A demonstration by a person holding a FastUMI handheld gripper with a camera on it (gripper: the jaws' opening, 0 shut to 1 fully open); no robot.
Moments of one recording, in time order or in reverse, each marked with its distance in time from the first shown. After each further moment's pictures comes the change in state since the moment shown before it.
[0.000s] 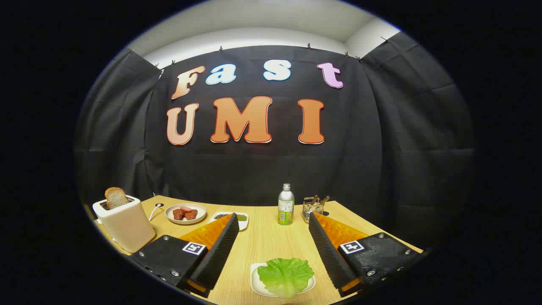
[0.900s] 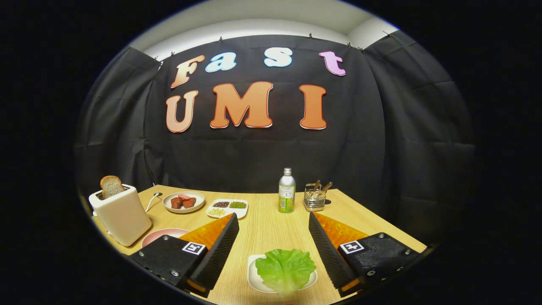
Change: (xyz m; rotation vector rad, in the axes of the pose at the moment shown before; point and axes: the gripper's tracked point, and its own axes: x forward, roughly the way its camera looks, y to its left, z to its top) arm 0.013 -0.003 -0.043 0.012 0.106 0.013
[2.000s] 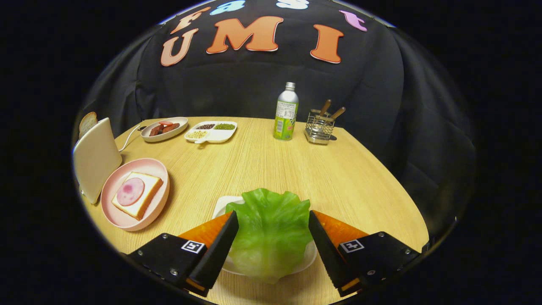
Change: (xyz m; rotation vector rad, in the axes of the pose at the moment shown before) arm 0.035 -0.024 -0.157 -0.140 0.482 -0.003
